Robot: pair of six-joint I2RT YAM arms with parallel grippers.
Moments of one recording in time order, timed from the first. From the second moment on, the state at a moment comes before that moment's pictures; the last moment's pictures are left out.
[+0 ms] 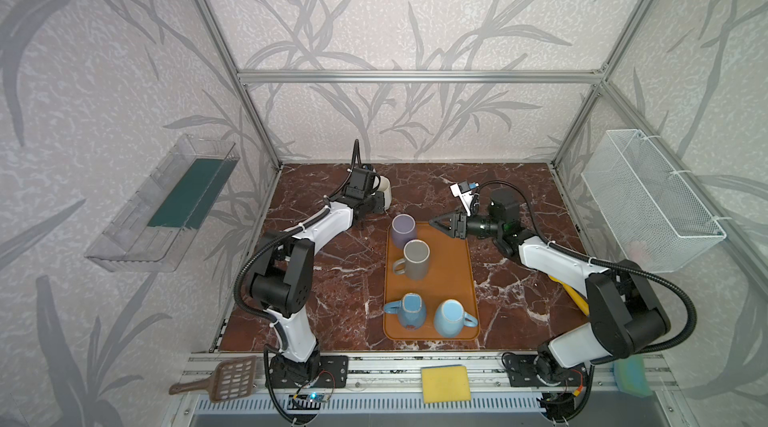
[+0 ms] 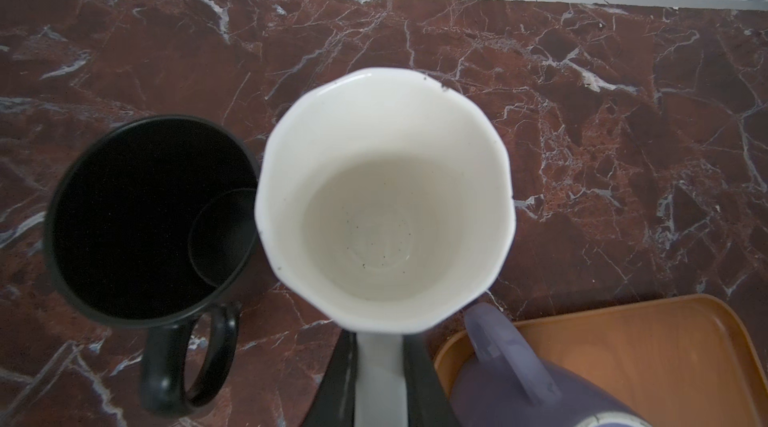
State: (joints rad) left arm -0.32 1.79 1.26 -0.24 -0.06 -0.24; right arm 0.39 1.52 0.84 0.39 -0.91 0.55
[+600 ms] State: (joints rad) left arm -0.32 1.85 1.26 -0.18 -0.09 -0.21; right arm 0.39 1.50 0.83 0.35 -0.90 0.52
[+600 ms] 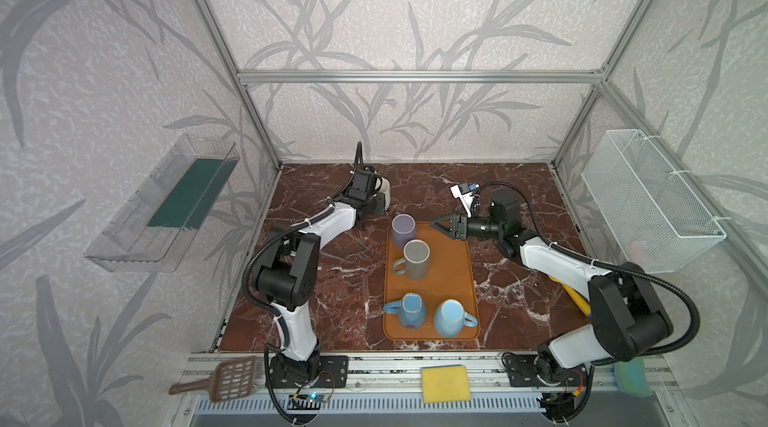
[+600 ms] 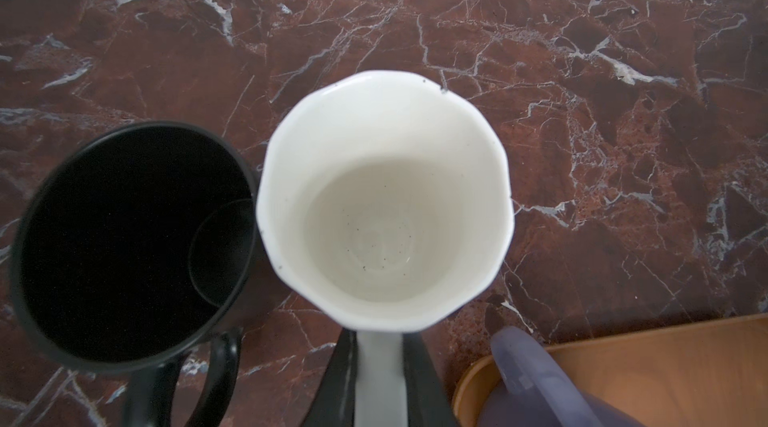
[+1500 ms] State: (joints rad) left arm -0.34 1.86 1.29 -0.20 -0.13 -0.20; right arm 0.39 1.49 0.83 0.32 -0.90 0.50
